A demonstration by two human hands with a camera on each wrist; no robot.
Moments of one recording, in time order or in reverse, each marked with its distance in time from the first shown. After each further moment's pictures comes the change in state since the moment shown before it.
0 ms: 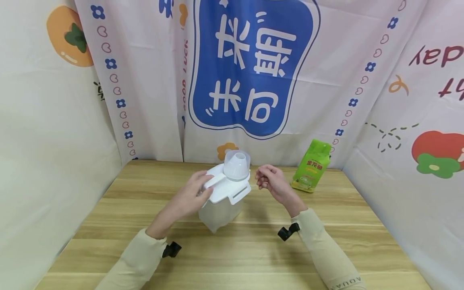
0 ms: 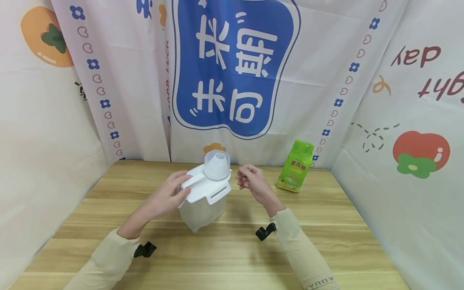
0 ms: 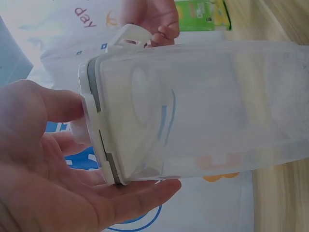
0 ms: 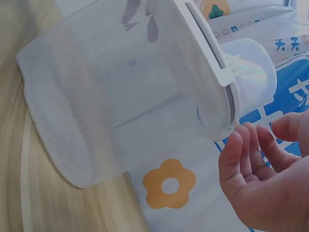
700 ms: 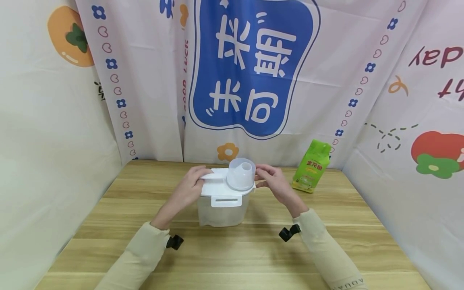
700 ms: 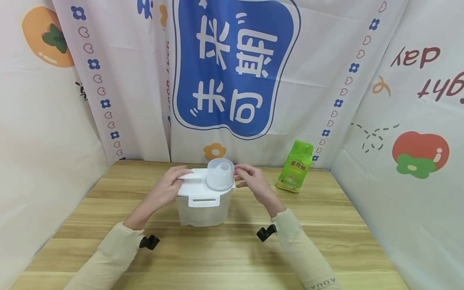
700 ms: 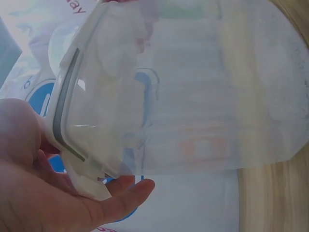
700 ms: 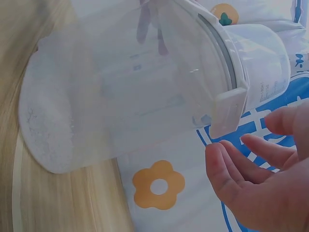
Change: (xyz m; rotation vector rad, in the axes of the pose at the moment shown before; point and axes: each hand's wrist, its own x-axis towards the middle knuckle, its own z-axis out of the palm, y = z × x) left_hand 0.022 -0.018 0.002 -0.108 0.129 -0.035; right_hand -0.011 -0.013 0.007 -0.311 -0.014 -0.063
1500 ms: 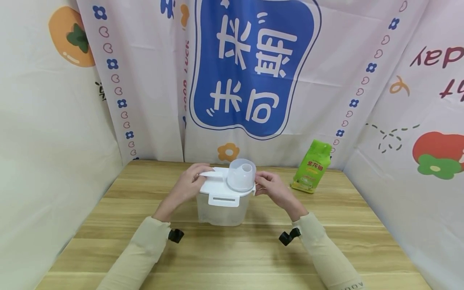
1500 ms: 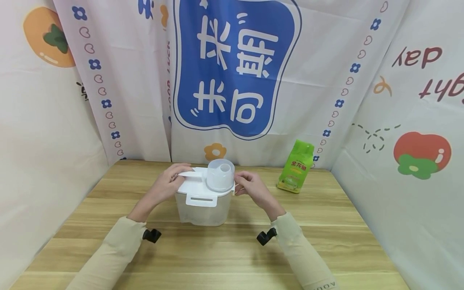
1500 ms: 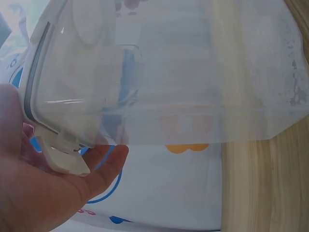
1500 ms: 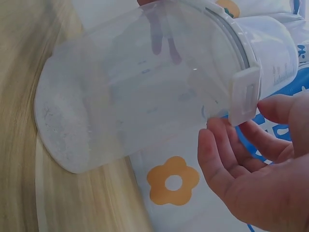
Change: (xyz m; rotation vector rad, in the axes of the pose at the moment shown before) left_hand 0.015 -0.023 0.000 -0.062 0.008 0.037; right_hand -0.003 0.018 0.002 0.102 -0.137 0.035
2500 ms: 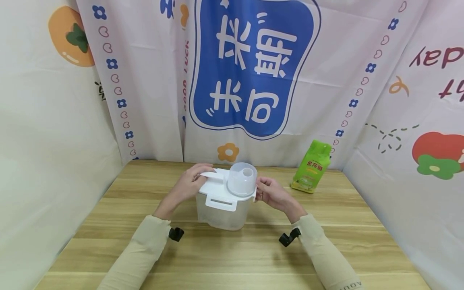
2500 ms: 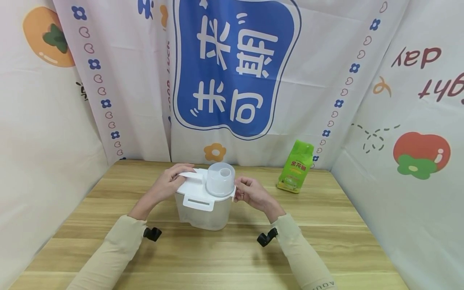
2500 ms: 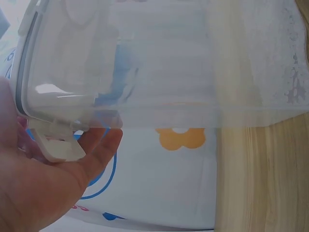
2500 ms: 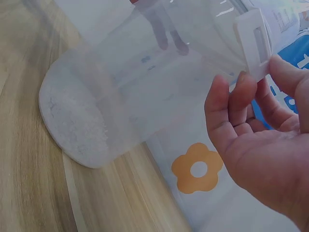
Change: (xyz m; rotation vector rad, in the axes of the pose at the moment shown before) left_hand 0.004 -0.007 0.001 -0.080 -0.056 0.027; right_hand 0.001 0.025 -0.009 0.307 -0.303 -0.048
